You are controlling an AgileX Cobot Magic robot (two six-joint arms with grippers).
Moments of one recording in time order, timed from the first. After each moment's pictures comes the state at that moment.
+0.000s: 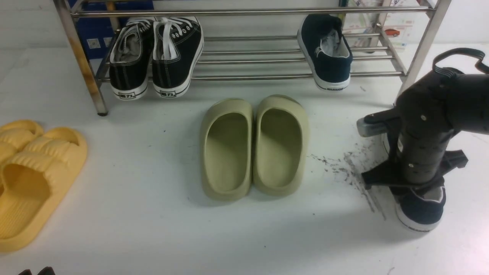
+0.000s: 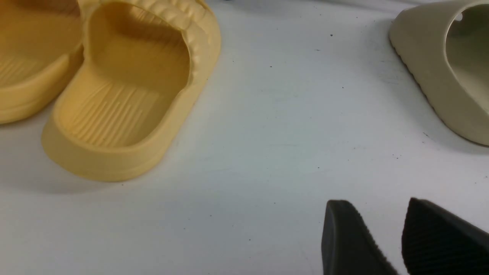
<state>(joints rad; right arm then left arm) 0.40 1.80 -1.17 -0.24 0.92 0.47 -0.01 -0.01 0.03 -0.12 0.39 -0.08</state>
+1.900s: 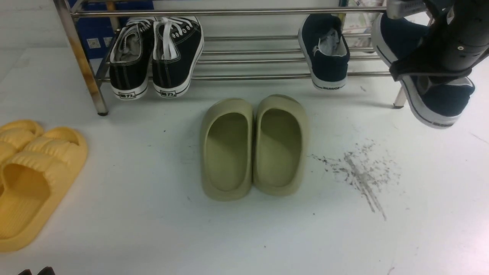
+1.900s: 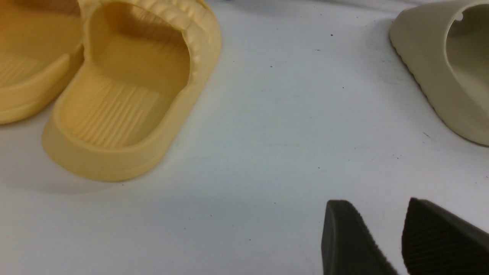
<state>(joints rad) 0.28 1.73 -1.65 -0.16 1.13 0.12 -0.01 -0.01 0.03 -0.12 0.39 -0.08</state>
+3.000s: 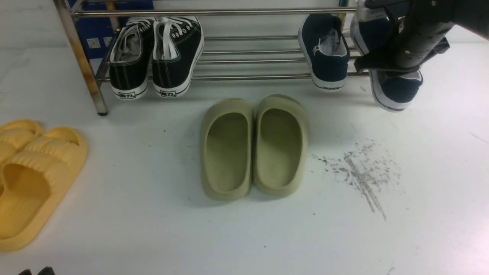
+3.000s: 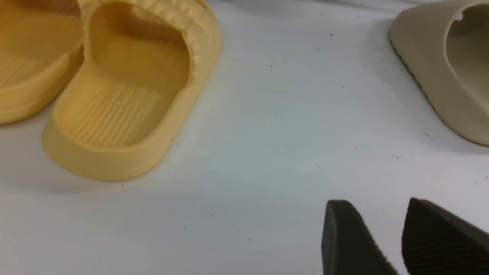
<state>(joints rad) 0.23 2.05 -1.89 -0.14 0.93 0.12 -0.01 -0.01 0.03 -0.12 0.39 -0.08</state>
